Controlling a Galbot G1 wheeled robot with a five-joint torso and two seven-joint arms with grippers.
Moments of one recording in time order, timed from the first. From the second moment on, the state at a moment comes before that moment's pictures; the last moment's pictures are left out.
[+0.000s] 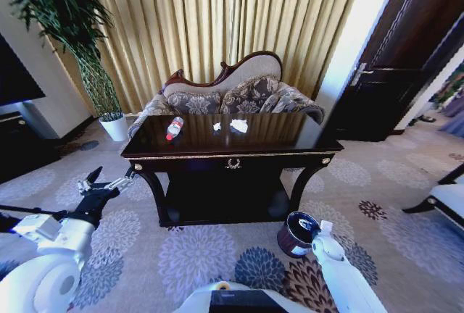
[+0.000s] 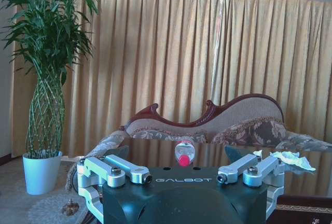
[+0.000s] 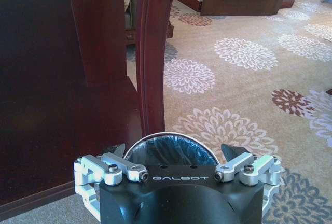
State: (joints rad) left arm 1.68 -1.26 -1.06 -2.50 -0.66 0.43 0.02; right arm -1.23 1.19 0.60 1.25 0.45 -0.27 0.24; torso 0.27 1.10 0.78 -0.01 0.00
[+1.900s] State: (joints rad) left arm 1.65 -1.23 -1.10 -2.50 -0.71 0.43 0.00; right arm -1.45 1.15 0.68 2.32 0.52 -0.34 0.15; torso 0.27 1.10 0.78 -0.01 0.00
